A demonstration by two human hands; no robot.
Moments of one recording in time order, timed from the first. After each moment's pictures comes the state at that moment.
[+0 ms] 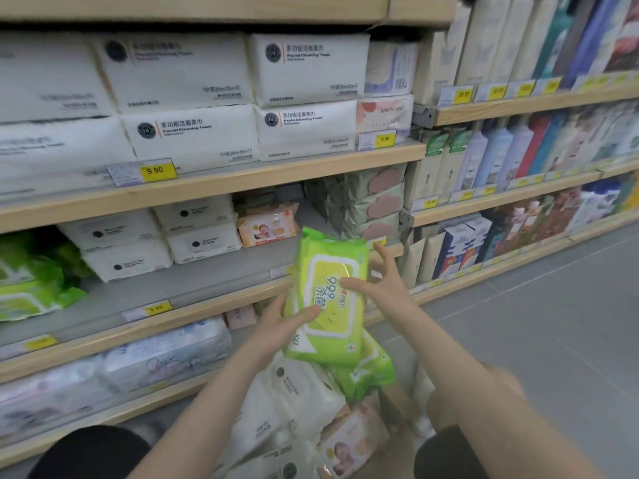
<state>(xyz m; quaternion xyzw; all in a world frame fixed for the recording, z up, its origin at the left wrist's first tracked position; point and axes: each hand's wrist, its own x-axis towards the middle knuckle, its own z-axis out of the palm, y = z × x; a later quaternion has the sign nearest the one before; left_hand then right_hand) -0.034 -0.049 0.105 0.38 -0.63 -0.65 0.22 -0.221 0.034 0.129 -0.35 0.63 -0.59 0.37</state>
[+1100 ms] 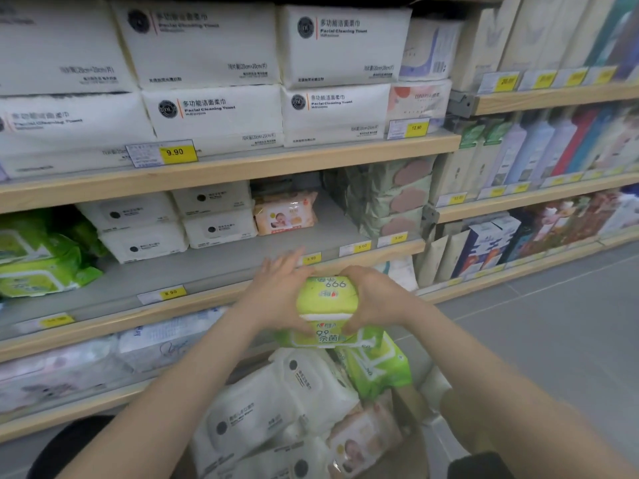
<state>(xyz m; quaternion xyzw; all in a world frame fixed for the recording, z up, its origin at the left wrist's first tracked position) -0.019 -0.101 0.138 0.31 -0.95 -0.06 0.02 -0.203 -0.002 0.138 -0.66 0.72 -0.15 0.17</state>
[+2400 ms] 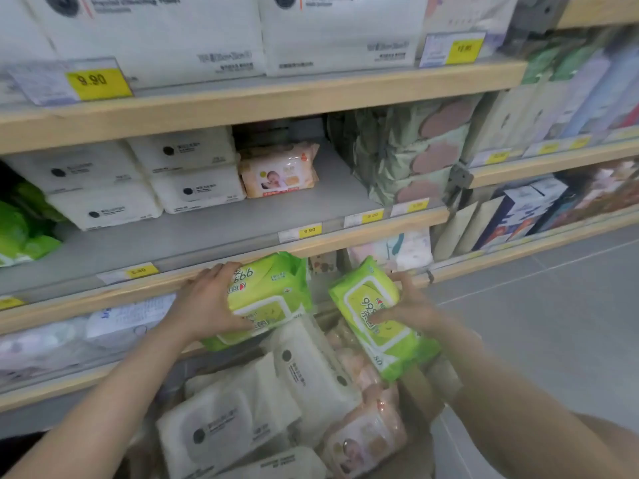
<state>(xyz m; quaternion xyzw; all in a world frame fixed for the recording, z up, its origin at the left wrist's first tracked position) 0.031 -0.178 0.042 0.46 -0.88 -0.14 -0.01 -0.293 -0.026 -0.014 -0.35 0.77 -0.30 0.45</state>
